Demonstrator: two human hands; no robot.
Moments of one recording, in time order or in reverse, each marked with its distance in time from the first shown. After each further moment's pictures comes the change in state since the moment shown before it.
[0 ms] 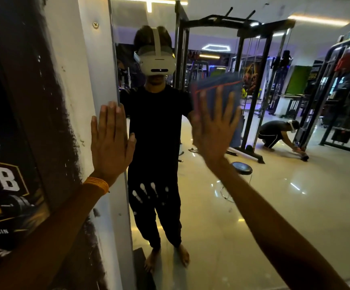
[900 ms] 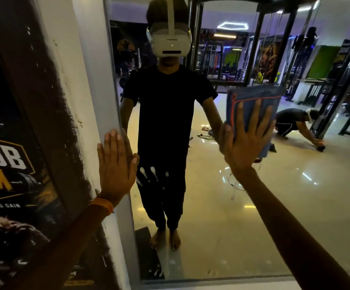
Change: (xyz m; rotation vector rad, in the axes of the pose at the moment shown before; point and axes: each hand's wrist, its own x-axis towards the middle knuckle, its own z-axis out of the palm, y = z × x) left_hand -0.113 0.013 0.009 -0.059 -0.092 -0.121; right_hand -0.063 0.082 -0.005 0.033 0.046 0.095
